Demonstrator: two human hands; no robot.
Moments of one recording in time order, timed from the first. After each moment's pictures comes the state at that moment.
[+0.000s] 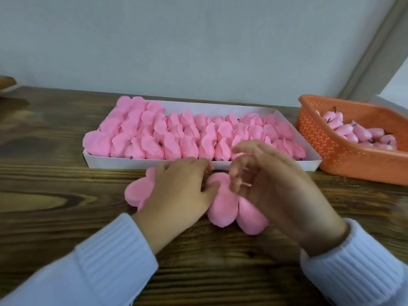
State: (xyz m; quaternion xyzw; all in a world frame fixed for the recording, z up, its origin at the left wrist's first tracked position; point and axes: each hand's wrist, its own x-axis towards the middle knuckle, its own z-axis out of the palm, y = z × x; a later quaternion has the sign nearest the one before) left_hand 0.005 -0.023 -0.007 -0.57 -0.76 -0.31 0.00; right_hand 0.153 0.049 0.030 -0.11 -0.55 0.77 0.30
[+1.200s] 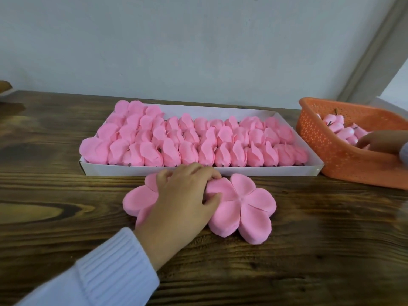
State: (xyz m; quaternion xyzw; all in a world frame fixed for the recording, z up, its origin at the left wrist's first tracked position) left_hand 0.009 -0.026 -0.013 -0.58 -0.75 -0.32 0.01; right_hand 0.274 0.290 -0.004 -0.49 -0.84 -0.08 -0.22
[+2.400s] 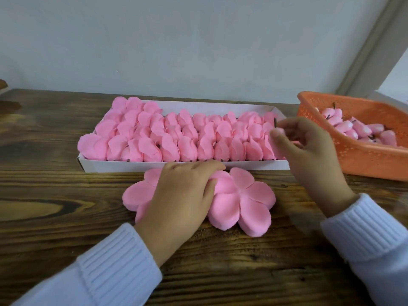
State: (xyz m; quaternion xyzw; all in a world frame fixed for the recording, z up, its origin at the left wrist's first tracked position) left_hand 0.014 -0.032 -0.003 -0.62 -0.68 -0.38 0.08; right_hand 0.165 0.124 0.023 -0.33 -0.77 0.28 0.47
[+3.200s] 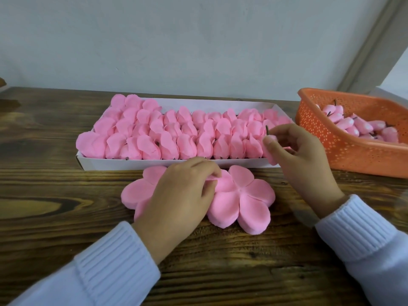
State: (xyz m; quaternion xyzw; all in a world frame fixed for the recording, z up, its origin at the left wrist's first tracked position) left_hand 0.014 -0.030 -0.006 -0.61 -0.68 -0.40 0.02; right_hand 0.162 0.120 0.012 -0.33 -0.78 0.30 0.44
